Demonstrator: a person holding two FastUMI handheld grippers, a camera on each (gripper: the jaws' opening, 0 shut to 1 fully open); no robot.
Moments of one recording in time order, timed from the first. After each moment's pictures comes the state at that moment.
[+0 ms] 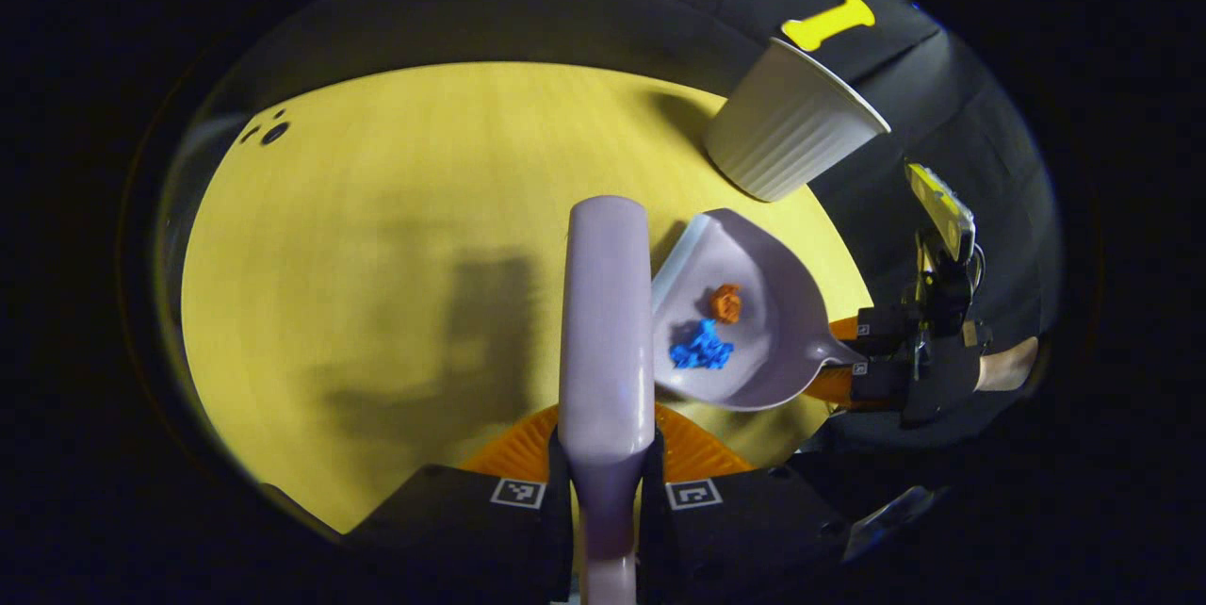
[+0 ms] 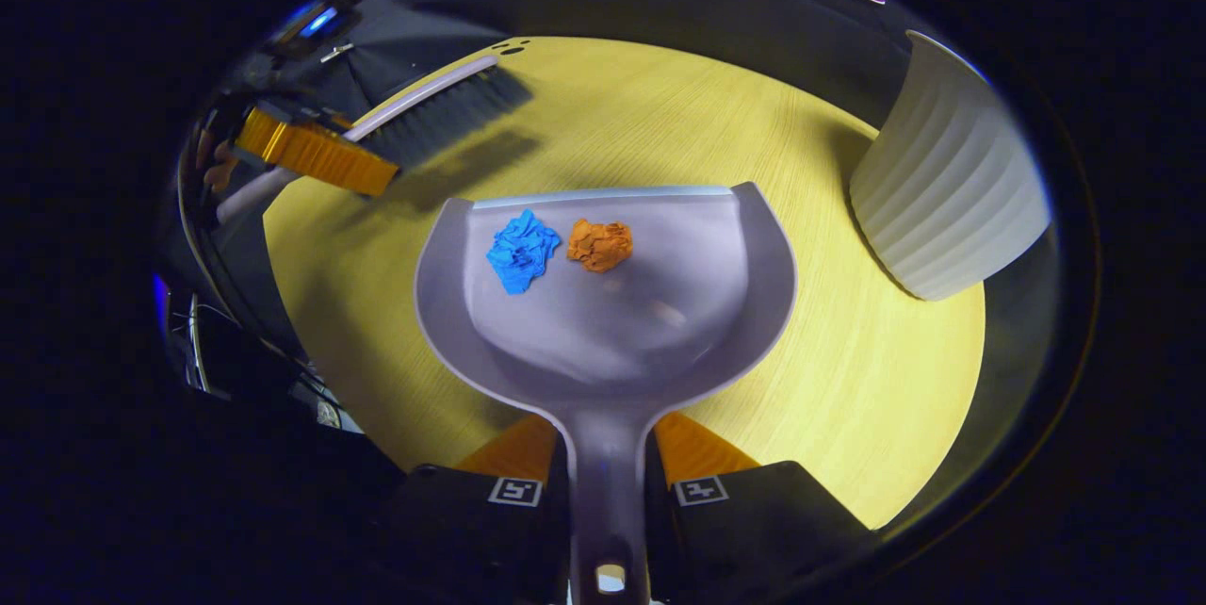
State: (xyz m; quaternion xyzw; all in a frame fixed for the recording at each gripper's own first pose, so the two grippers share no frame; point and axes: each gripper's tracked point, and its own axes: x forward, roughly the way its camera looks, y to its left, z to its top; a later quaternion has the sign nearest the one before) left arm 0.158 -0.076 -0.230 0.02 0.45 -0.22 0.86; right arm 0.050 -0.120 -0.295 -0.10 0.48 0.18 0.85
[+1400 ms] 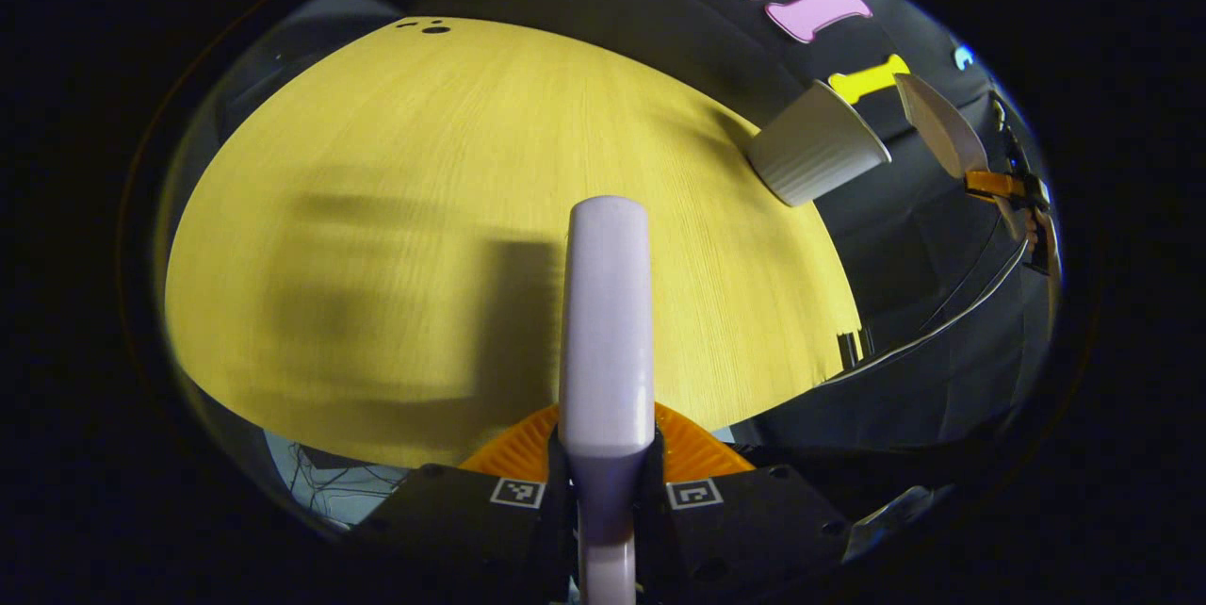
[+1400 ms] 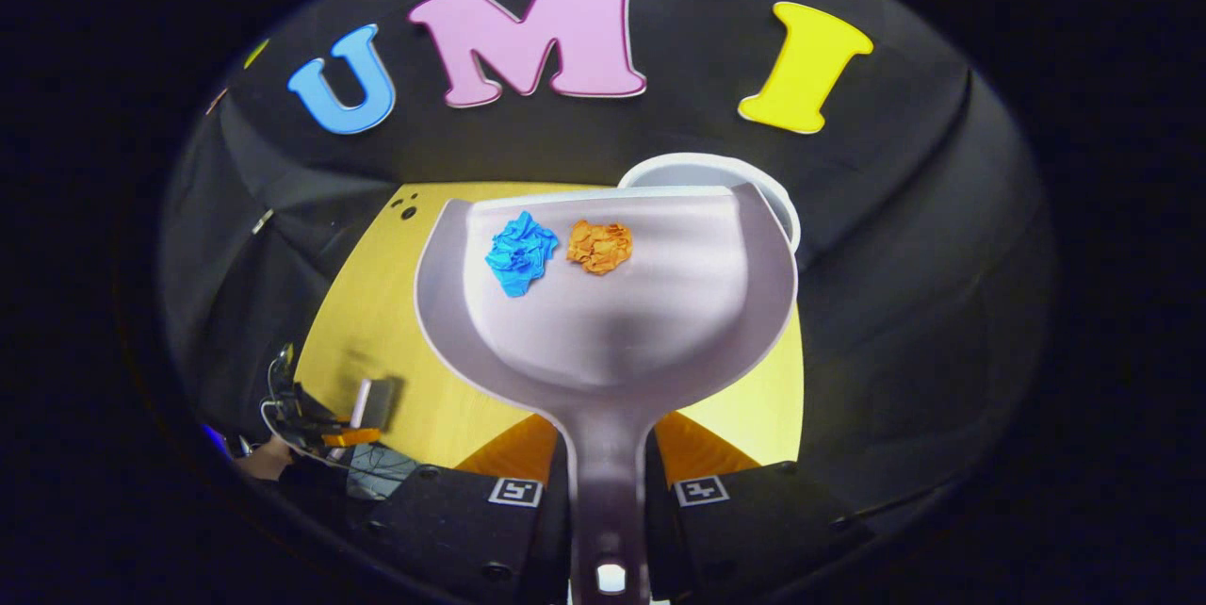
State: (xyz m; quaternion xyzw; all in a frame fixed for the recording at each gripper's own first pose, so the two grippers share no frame) left arm 0.029 -0.013 -0.293 -0.13 0.42 -0.16 0.88; right arm 0.106 -0.163 -0.214 0.02 0.42 0.01 0.91
